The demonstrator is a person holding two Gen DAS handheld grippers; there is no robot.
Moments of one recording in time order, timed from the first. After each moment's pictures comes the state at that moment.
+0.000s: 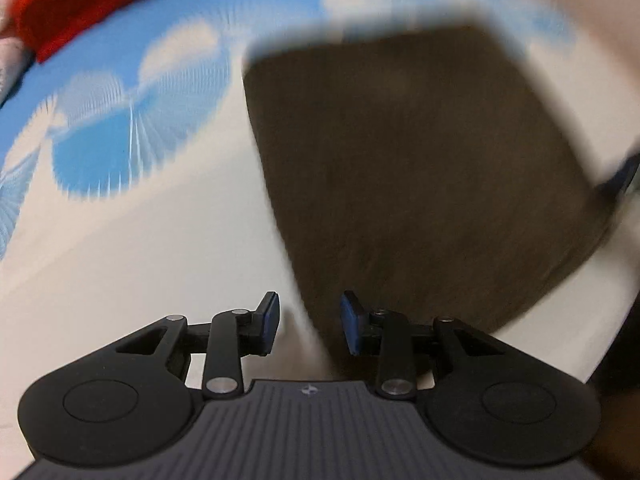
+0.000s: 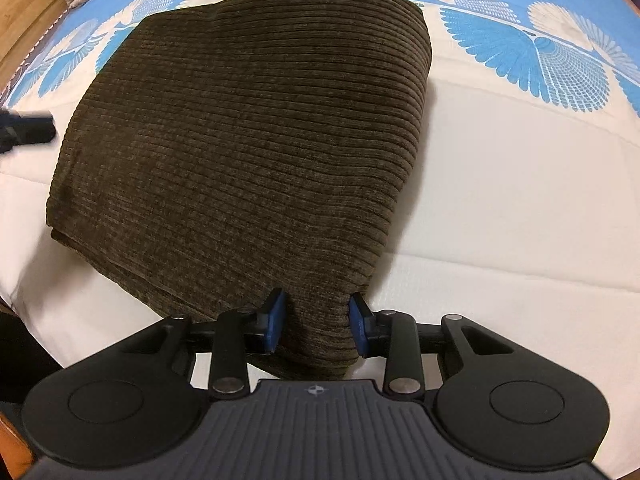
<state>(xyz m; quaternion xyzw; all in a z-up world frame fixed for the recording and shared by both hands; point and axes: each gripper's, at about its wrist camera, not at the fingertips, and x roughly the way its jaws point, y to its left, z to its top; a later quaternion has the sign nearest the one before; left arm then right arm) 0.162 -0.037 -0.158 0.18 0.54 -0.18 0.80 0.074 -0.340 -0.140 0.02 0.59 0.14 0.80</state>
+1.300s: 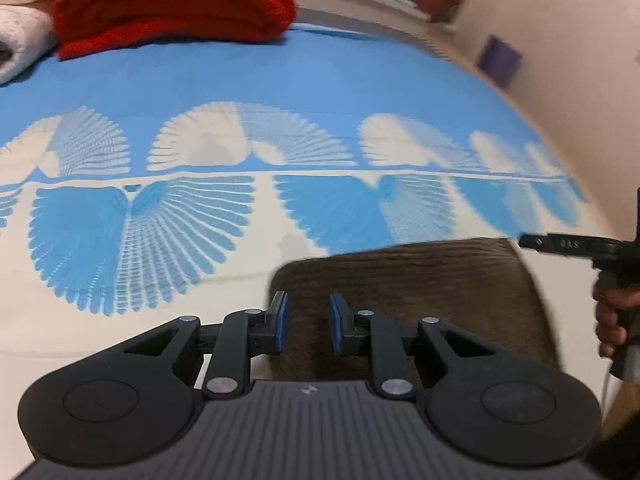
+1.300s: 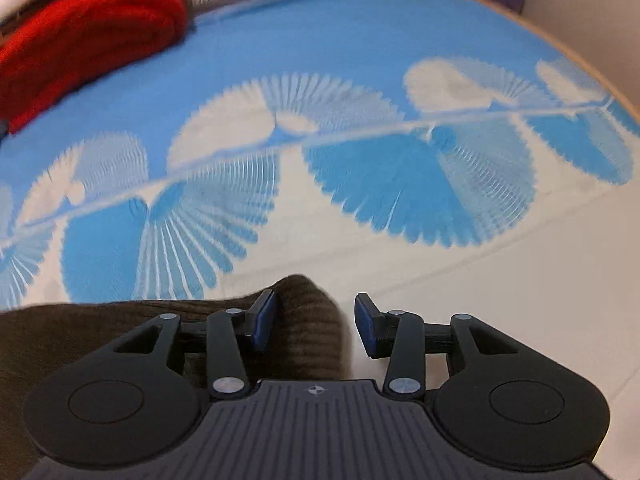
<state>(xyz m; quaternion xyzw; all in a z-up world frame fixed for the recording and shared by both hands) 0.273 -0.017 -0.106 -0.03 0.46 -0.19 0.87 0.219 -0.358 -0.135 0.10 0.44 -0.08 0.89</state>
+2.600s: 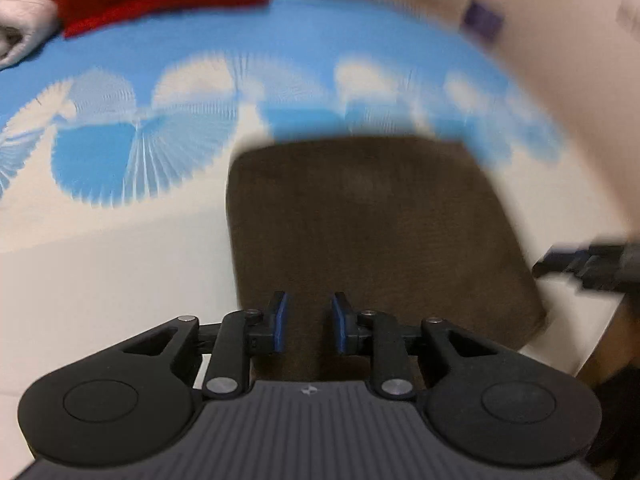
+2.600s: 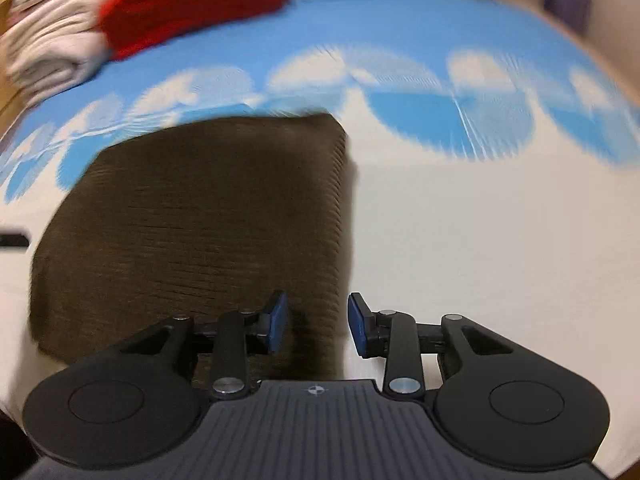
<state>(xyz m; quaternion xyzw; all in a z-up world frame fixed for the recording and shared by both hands) 0.160 -0.046 -0.124 0.04 0.52 -0.17 0.84 0.061 -0.346 -0.115 0.03 0.47 0.08 0.88</state>
